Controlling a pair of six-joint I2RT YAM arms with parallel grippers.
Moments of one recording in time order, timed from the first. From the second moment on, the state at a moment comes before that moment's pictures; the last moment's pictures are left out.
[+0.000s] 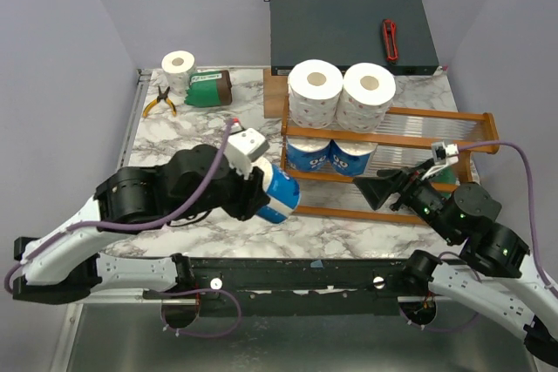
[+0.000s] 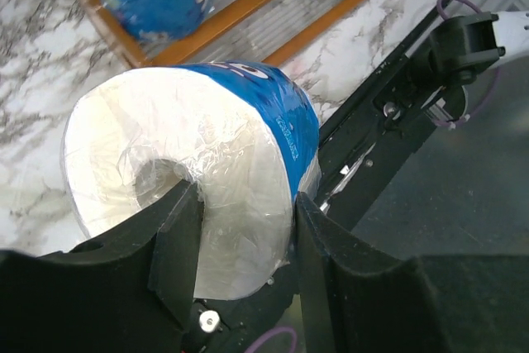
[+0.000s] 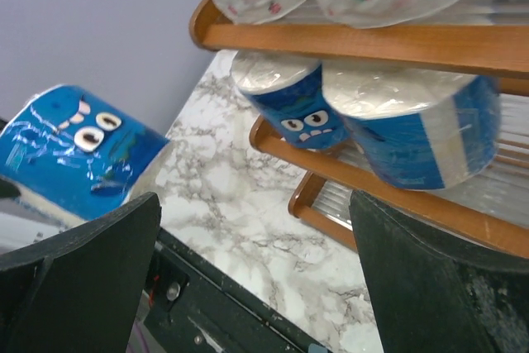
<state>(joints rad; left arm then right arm) -1.20 0.96 1.54 -1.14 -0.23 -0.42 0.89 0.44 0.83 -0.47 0.24 0.56</state>
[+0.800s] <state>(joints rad) -1.49 1.39 1.69 -0.77 -0.17 0.10 0.89 0.23 0.85 -0.58 0.70 0.78</state>
